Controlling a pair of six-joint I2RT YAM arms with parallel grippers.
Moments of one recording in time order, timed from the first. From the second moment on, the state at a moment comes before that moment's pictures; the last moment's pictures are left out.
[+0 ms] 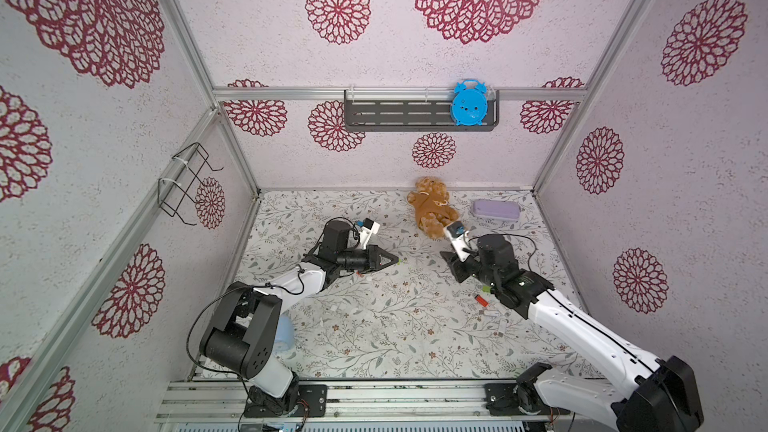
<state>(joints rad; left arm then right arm) -0.39 1.58 0.87 0.20 0.88 -0.69 0.46 1.09 0.82 -0.25 0.01 -0.05</state>
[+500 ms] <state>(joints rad) -0.39 1.54 0.87 0.20 0.83 -0.70 -0.07 1.39 0.77 -0.48 -0.26 0.18</state>
